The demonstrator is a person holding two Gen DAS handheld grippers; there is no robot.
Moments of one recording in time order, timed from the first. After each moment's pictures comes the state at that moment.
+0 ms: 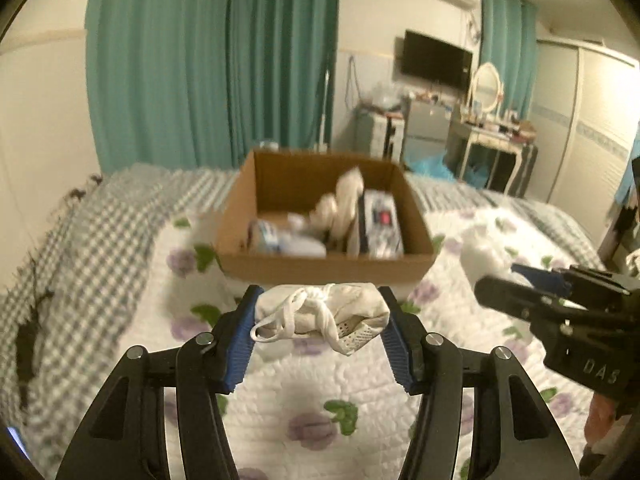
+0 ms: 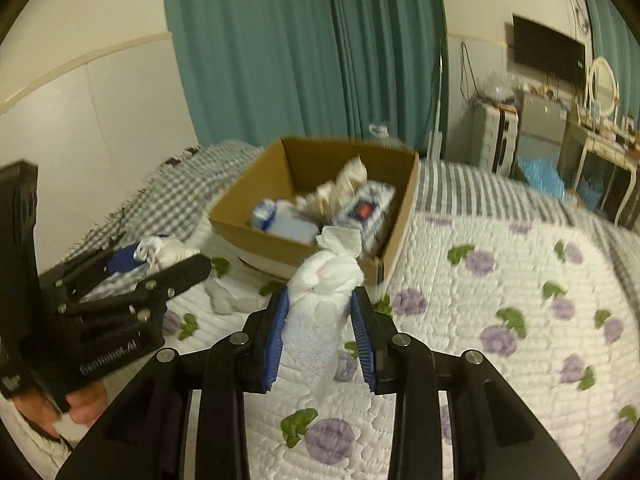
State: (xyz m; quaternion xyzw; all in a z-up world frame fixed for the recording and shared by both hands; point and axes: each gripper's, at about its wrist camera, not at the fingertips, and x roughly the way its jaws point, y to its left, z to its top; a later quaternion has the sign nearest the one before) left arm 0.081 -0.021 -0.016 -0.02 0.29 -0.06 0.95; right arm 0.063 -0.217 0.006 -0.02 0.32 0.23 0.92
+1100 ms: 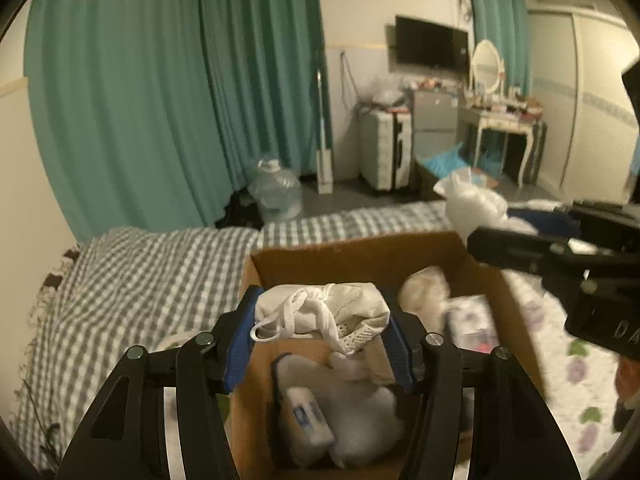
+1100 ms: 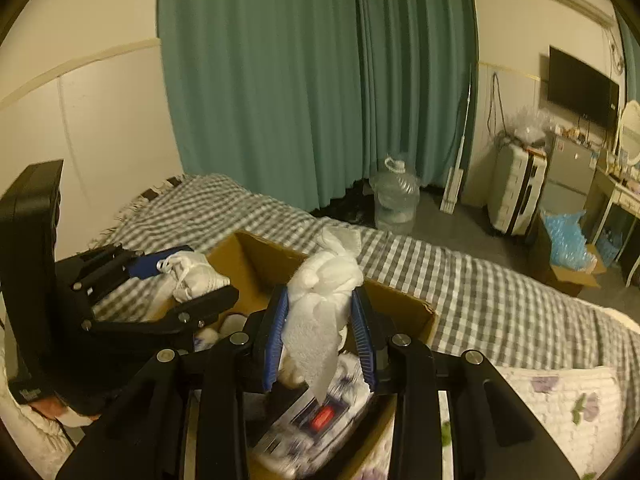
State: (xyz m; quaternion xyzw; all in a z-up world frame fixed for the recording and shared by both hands) left arm 0.279 -0.022 -0.011 0.05 0.29 -0.06 0.95; right arm 0.271 -0.167 0.021 -0.05 0.30 0.26 0.92
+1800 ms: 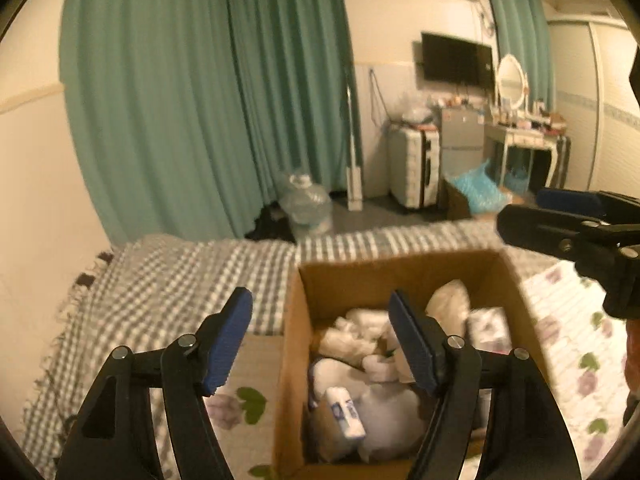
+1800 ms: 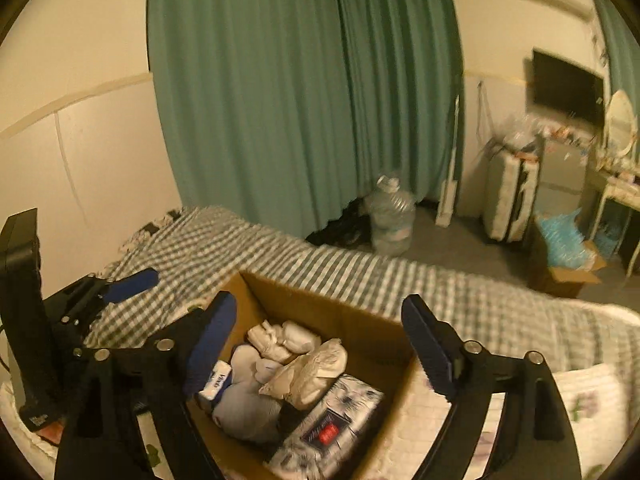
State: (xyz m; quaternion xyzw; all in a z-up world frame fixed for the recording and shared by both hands) left arm 0.244 -0.016 0.011 0.05 0.26 0.00 0.97; right arm 0.249 -0.183 0.068 -0.03 0.26 0.24 0.94
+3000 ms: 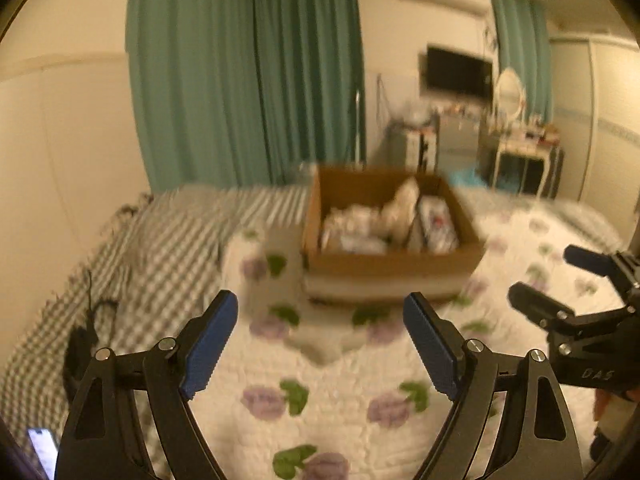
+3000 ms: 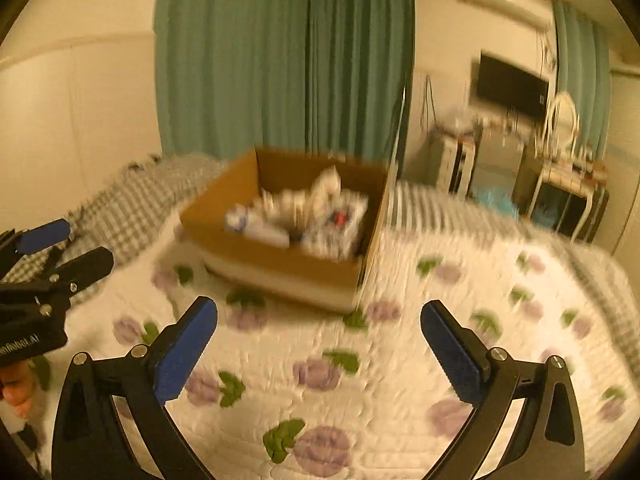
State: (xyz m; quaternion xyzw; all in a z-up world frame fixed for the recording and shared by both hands) left arm 0.065 0.005 -0.029 0.02 0.25 0.01 0.97; right arm 0.052 -0.187 -0.037 -0.06 0.29 0.13 0.95
